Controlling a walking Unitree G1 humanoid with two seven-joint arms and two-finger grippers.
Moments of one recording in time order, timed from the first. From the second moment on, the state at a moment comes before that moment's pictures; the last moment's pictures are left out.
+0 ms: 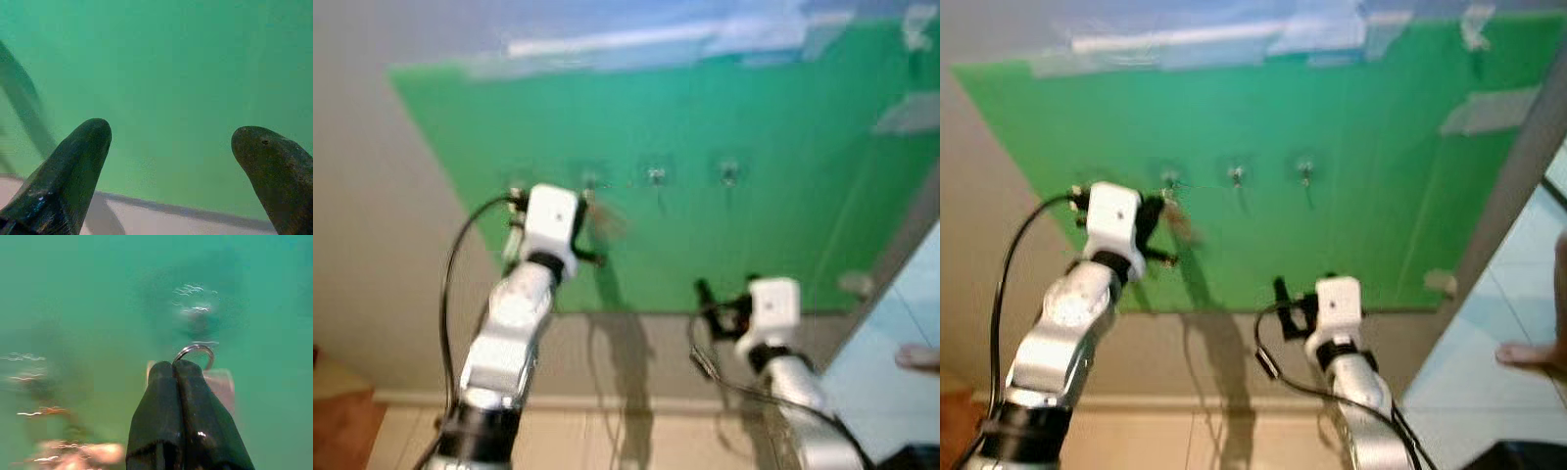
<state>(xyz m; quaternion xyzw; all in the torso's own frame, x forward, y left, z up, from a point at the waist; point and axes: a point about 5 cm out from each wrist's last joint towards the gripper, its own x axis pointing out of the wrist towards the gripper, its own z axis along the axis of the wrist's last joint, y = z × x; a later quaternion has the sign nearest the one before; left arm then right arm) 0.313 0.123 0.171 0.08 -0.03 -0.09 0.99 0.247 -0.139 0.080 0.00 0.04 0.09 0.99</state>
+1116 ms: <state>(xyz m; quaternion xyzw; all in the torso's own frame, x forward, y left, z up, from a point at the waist) 0.323 0.143 0.162 0.08 0.02 0.00 1.00 0.233 -0.146 0.067 -0.01 0.07 0.09 0.99</state>
